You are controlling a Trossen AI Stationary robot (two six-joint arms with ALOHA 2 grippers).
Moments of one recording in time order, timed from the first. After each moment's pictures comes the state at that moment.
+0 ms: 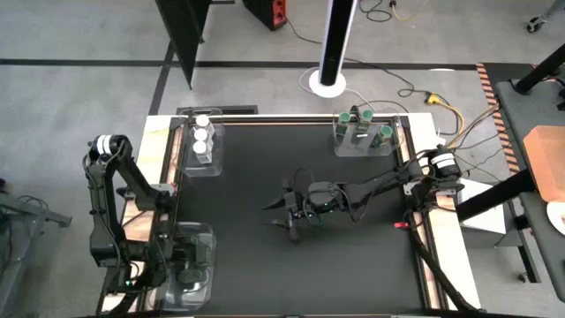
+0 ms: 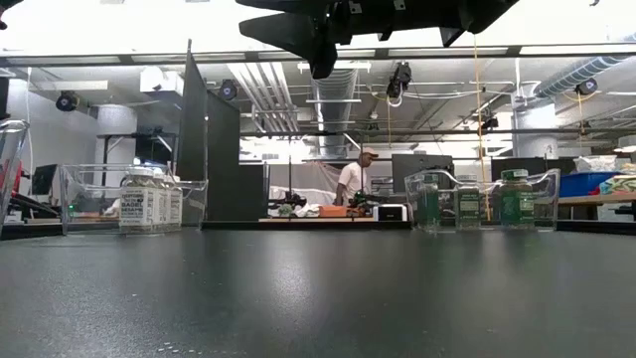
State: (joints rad) left arm -1.55 1.26 0.74 -0.98 -0.66 -1.53; right arm 0.17 1.80 1.08 0.58 -0.02 0.05
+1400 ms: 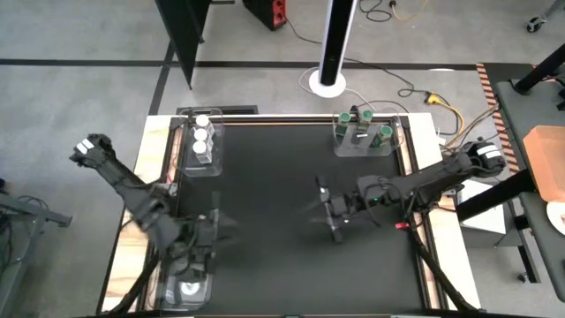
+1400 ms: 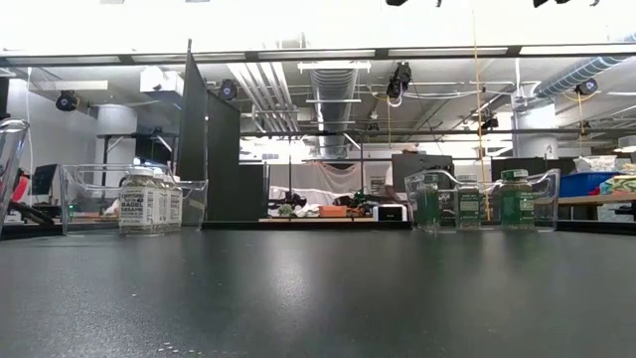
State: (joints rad) left arm -0.74 1.16 1.01 -0.08 -0.73 0.15; right arm 0.23 1.37 0.80 0.56 -0.04 -0.25
